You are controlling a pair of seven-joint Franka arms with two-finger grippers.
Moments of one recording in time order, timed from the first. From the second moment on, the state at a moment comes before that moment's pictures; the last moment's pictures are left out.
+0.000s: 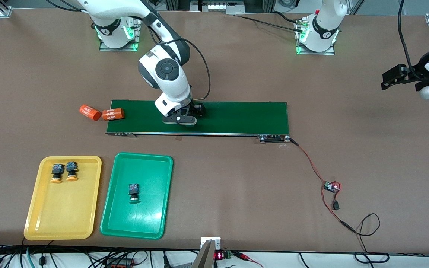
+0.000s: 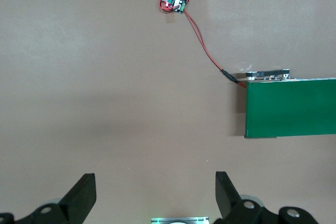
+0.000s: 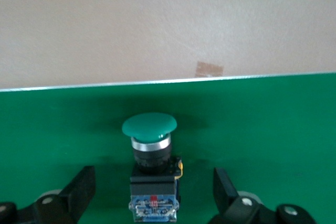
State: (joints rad) left arm -0.01 0.02 0.00 -1.56 0.02 1.47 0.03; right arm 0.41 0.48 0.31 -1.93 -0.16 2.42 0.87
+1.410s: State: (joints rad) left arm 0.00 0.01 0.01 -1.56 0.02 1.48 0.08; right arm 0.24 0.63 0.24 -1.56 -0.17 2.37 0.57
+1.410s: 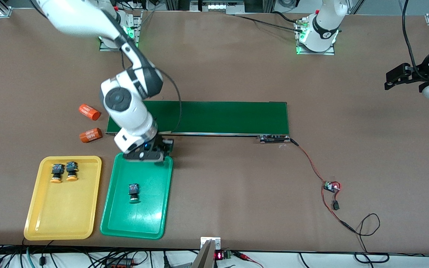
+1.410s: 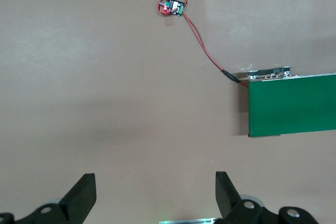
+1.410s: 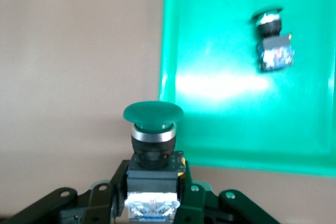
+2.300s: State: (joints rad) left arm 0.00 0.01 0.01 -1.54 0.02 1.48 0.08; right arm 0.24 0.92 0.14 -1.32 -0.17 2.48 0.47
